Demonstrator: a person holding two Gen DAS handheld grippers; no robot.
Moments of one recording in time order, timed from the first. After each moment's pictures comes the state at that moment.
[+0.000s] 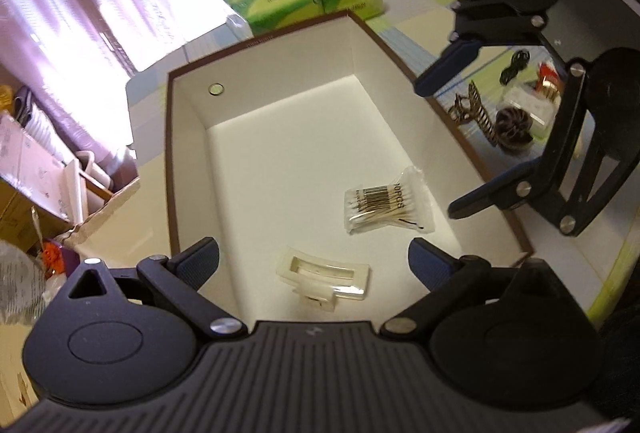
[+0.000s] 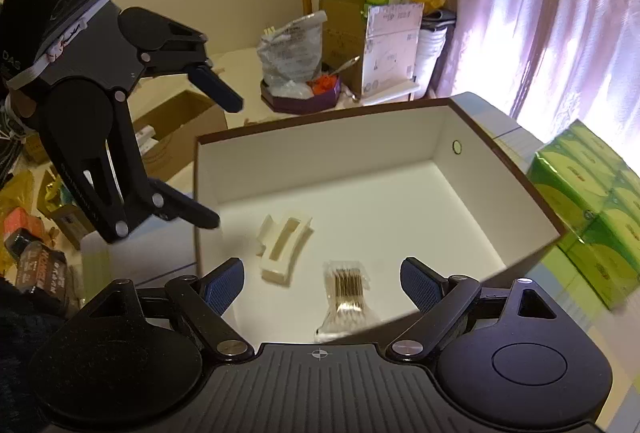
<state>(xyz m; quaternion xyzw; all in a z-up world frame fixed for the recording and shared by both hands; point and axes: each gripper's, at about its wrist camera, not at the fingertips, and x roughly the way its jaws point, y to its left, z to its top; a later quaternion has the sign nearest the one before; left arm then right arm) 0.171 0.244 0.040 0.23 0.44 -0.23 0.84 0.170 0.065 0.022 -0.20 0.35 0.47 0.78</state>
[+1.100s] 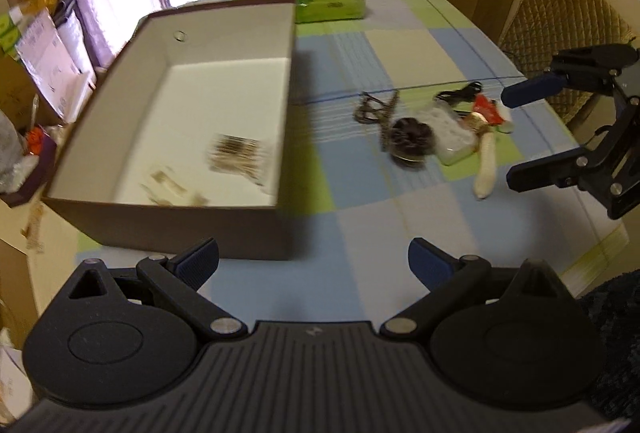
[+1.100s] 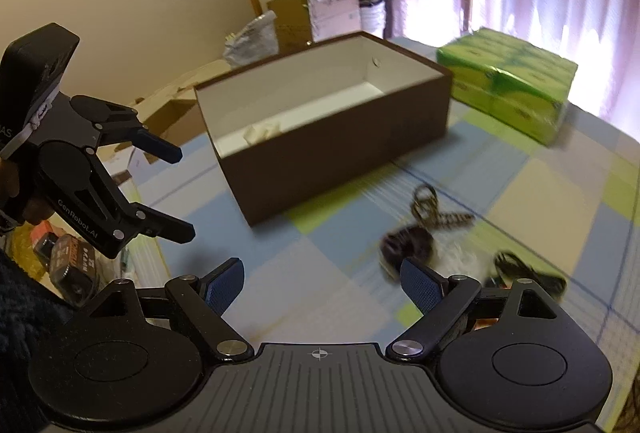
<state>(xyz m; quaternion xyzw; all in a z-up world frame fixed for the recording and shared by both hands) 0.044 0.123 0.023 0.09 0.47 -0.15 0.86 0.084 -0.132 0.020 -0.11 0.39 0.42 0.81</state>
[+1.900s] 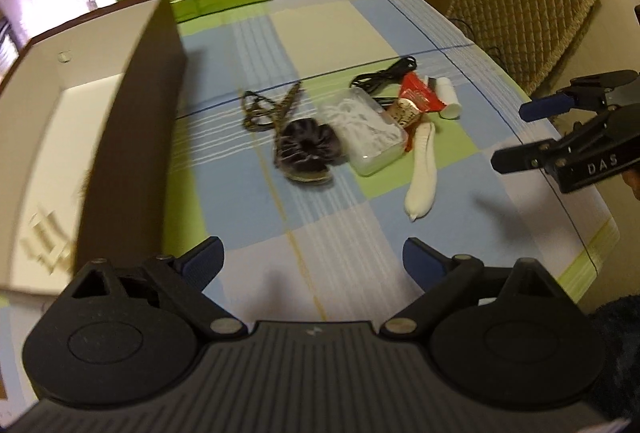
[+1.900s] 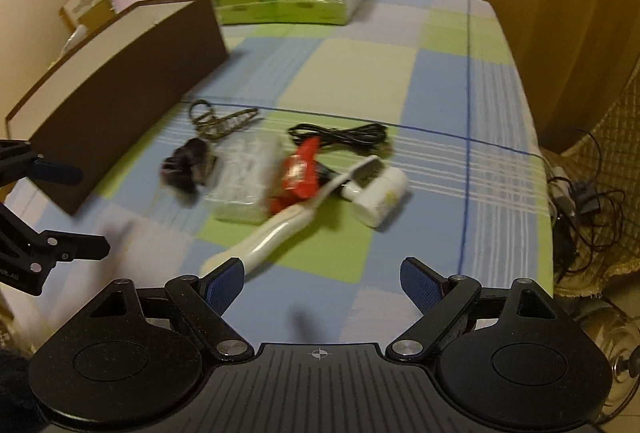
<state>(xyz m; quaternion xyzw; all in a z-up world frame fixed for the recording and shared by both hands) 0.088 0.013 -0.036 0.13 0.49 -0.22 0.84 0.122 -0.242 -0.042 -0.02 0.48 0.18 0.86</state>
